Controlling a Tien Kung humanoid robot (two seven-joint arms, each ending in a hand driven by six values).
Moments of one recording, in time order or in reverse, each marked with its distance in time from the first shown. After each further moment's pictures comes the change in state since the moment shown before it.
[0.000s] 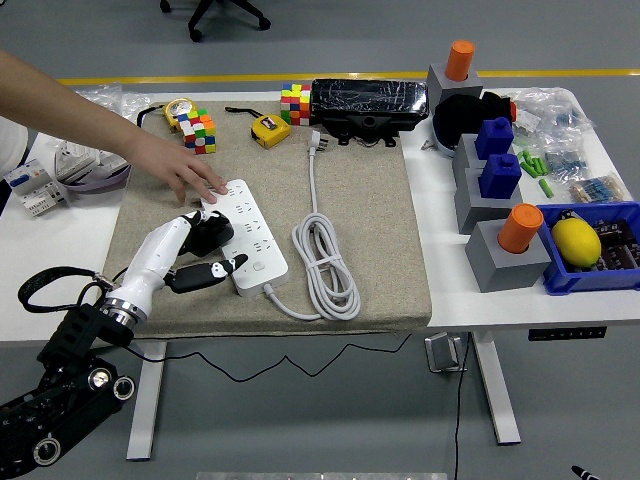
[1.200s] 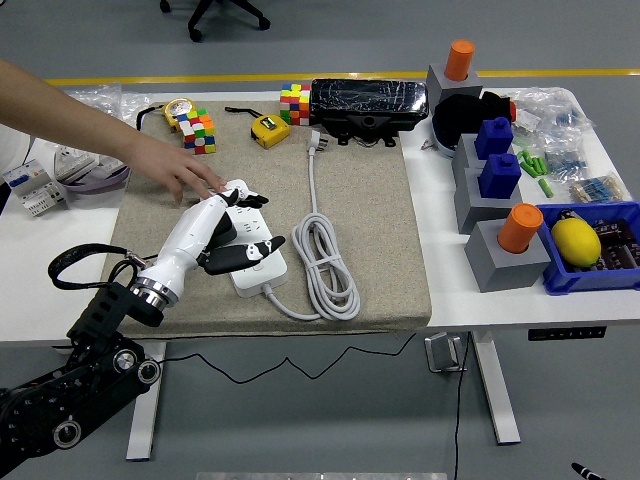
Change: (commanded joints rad) left arm -0.074 -0.026 0.046 -0.085 -0.023 -0.018 -0.001; right arm 0.002 -0.001 -0.003 0.001 0.004 -0.002 0.002
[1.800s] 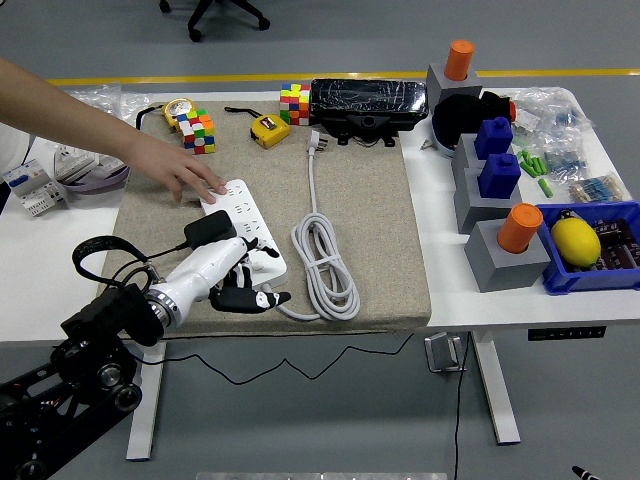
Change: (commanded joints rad) left arm 0.048 0.055 -0.033 -0.220 0.144 -0.462 0.430; right arm 0.001 -0.004 -0.014 0.001 0.001 0.003 -0.002
